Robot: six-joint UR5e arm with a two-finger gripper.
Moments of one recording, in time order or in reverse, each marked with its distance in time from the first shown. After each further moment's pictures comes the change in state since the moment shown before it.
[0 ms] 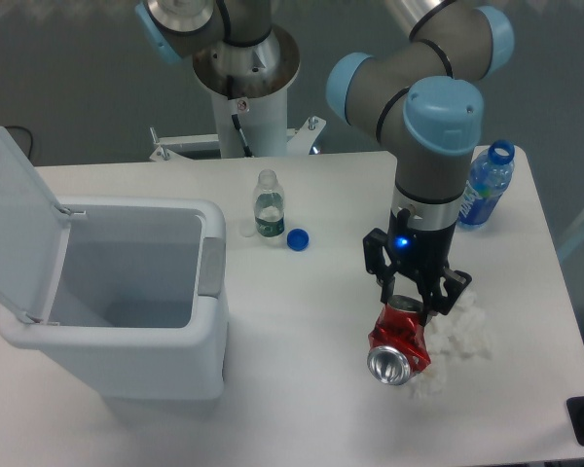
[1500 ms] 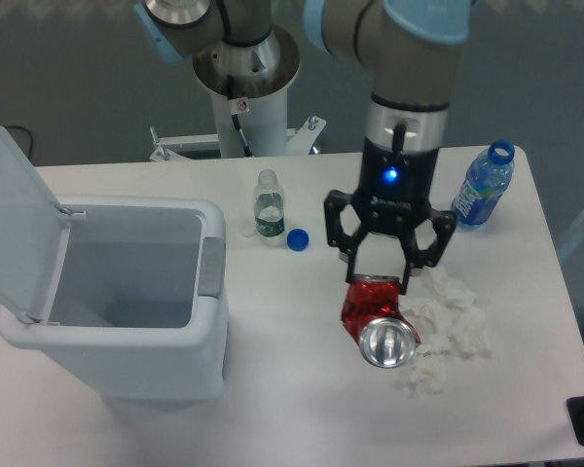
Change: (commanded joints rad) arm -0.070 0.213 0.002 0.000 -0.218 -0.572
